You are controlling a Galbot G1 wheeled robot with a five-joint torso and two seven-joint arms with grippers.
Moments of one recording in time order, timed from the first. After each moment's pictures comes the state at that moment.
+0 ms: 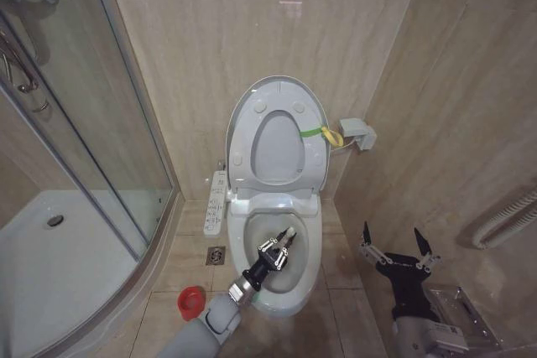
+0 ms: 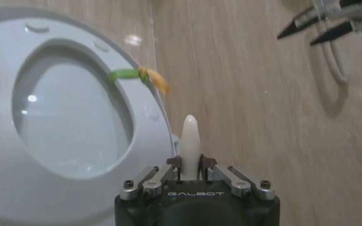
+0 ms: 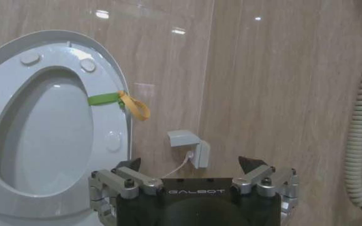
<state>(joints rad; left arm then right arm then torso) 0.85 -1.29 0.26 -1.24 -0.20 -0.81 0.12 -1.80 1.46 0.56 2.39 -0.01 0.02 0.33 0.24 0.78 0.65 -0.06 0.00</state>
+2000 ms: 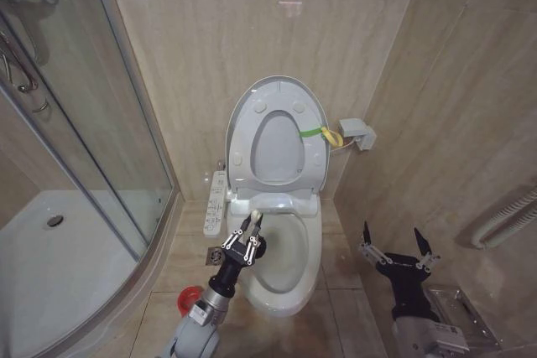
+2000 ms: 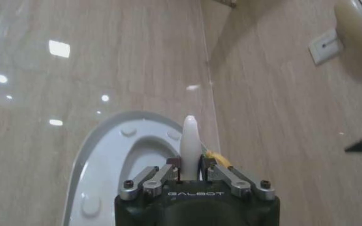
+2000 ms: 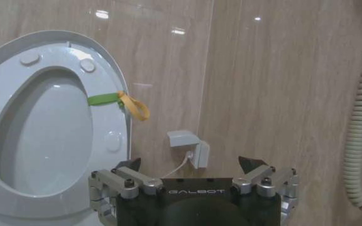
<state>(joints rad) 1.22 -1.21 -0.04 -1.78 -0.10 -0.74 -0.02 -1.80 1.46 0.56 2.39 -0.01 0.02 0.33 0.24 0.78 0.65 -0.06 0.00</state>
